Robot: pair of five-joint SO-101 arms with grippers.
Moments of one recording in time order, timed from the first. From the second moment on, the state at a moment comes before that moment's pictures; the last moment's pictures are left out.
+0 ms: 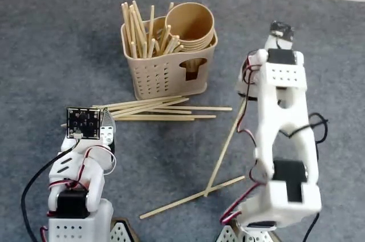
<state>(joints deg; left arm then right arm) -6.3 -103.8 88.1 50.6 -0.4 -2.5 -0.3 1.4 79.3 -13.0</state>
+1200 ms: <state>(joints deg) -6.3 -103.8 88.1 50.6 -0.4 -28.2 -38.9 1.8 34.2 -6.6</state>
